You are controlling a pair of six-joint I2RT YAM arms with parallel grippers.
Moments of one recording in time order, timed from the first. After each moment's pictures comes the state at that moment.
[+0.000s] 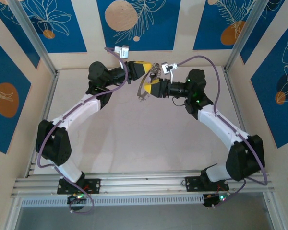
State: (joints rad) left arm -0.49 1.66 1.39 0.73 0.89 -0.89; right arm 0.39 1.37 1.08 0.39 -1.04 0.74
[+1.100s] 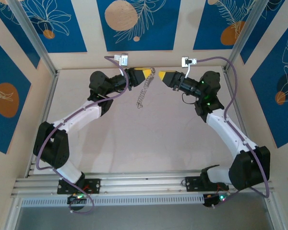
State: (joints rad) left arm -0.52 1.62 1.24 0.85 0.81 -0.93; right arm 0.27 1.31 1.06 0.46 -0.82 0.87
